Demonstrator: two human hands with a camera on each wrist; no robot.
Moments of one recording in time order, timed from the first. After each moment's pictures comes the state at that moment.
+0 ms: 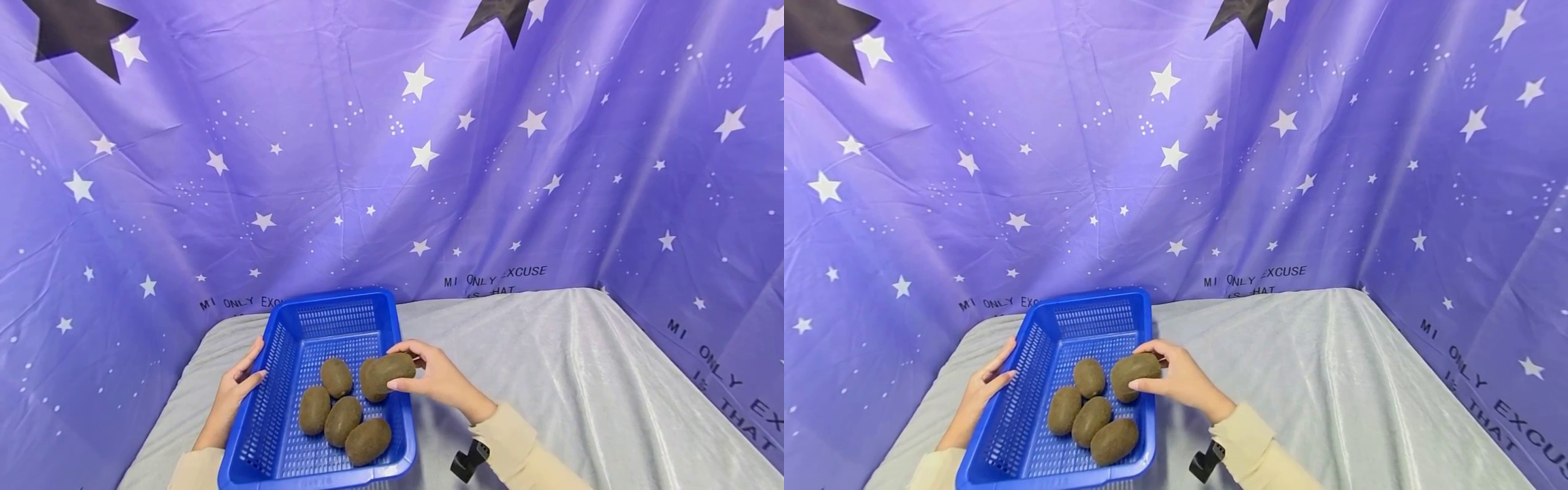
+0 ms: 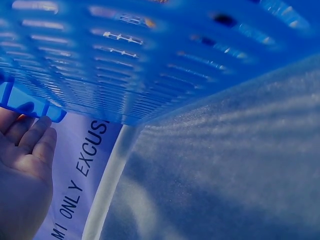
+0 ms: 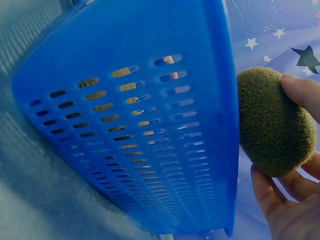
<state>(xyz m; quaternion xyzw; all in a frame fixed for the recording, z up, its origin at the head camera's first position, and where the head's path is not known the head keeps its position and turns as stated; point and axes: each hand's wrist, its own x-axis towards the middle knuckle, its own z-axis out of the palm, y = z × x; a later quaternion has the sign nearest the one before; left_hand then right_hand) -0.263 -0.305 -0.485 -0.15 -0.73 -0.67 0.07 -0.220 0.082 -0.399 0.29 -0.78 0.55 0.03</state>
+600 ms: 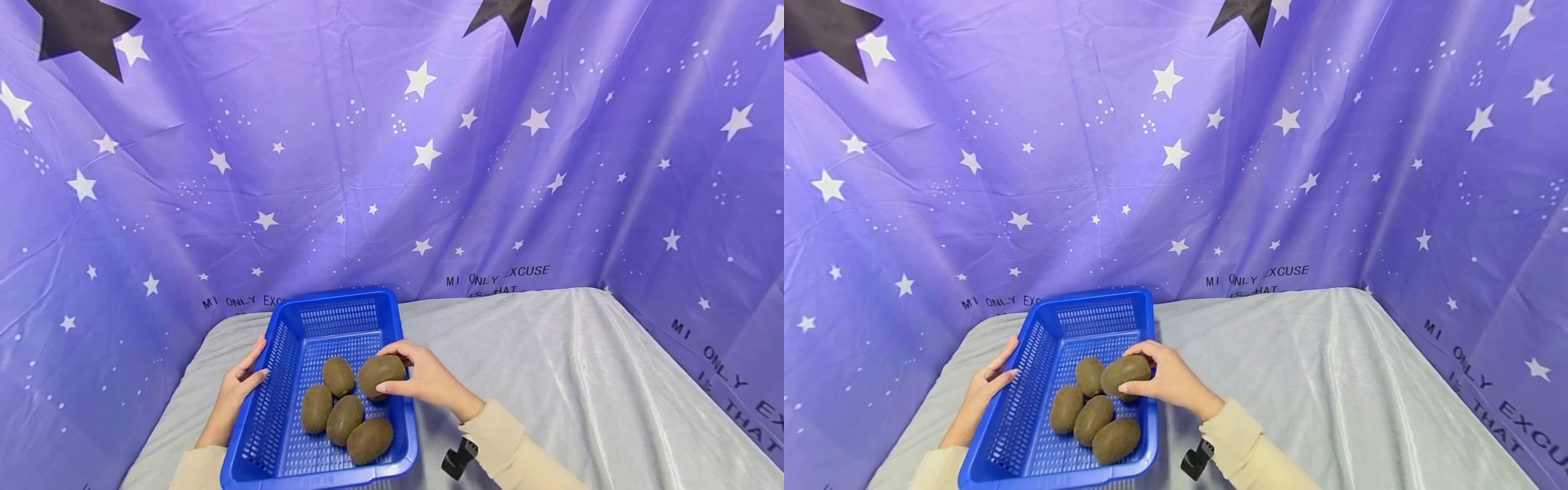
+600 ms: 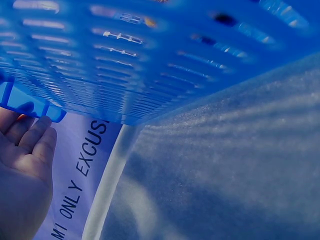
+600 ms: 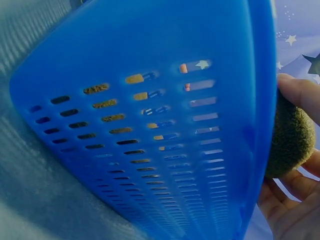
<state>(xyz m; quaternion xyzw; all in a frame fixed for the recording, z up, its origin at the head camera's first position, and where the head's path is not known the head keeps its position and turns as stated) -0.265 -0.306 -0.487 -0.15 -0.73 -0.67 0.07 -0.243 0.066 -0.429 0.32 -0.79 0.52 0.02</state>
